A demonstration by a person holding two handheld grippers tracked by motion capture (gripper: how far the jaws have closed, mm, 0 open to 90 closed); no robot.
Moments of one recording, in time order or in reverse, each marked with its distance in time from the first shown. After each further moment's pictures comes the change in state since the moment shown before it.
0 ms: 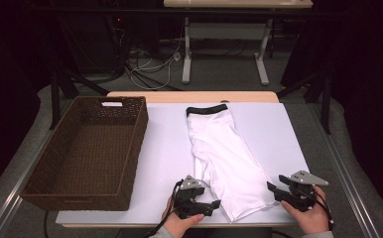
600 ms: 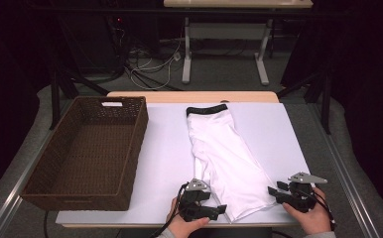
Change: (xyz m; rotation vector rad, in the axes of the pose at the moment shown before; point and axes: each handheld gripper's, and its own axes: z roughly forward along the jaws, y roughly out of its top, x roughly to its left) left arm -0.013 0.001 0.006 0.043 -0.046 -0.037; right arm -0.004 -0.007 0.002 0.109 0.071 0.065
